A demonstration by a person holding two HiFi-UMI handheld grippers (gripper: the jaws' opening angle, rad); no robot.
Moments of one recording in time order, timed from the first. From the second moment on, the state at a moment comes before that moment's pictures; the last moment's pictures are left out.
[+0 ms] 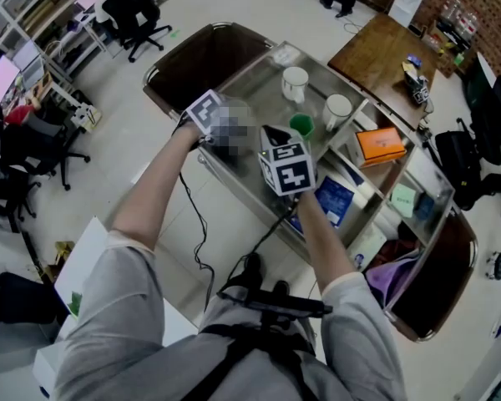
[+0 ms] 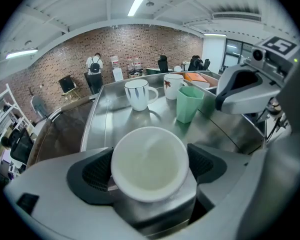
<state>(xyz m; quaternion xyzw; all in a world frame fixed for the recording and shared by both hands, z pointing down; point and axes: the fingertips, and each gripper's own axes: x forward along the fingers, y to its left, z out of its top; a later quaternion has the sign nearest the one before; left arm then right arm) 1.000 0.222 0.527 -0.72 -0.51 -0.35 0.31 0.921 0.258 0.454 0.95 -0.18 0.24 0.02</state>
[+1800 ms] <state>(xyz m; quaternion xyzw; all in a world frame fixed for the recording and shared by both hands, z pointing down) 0.679 0.087 0.418 -0.97 -0.20 -0.14 0.05 0.676 0.248 0.429 0.94 -0.28 0.18 -0.04</state>
